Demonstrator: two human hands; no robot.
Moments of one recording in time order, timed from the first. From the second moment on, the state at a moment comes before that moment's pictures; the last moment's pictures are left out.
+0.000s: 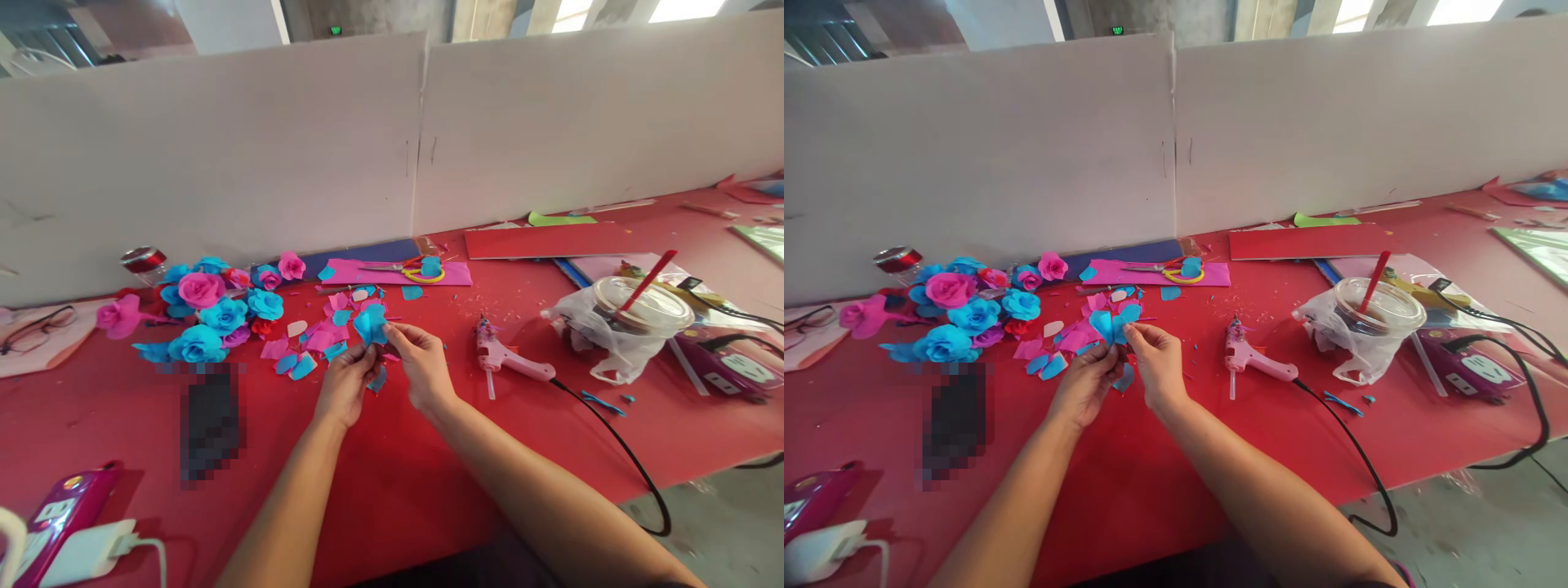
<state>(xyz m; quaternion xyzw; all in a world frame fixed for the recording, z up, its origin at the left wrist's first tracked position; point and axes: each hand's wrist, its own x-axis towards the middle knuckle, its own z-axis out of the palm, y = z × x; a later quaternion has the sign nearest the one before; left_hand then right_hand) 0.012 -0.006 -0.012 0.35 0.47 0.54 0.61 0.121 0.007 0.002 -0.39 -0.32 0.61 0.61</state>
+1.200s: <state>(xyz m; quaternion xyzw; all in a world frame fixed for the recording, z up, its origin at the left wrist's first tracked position) 0.007 -0.009 -0.017 0.50 0.56 0.50 0.43 0.131 0.009 -0.002 -0.30 -0.44 0.61 0.59</state>
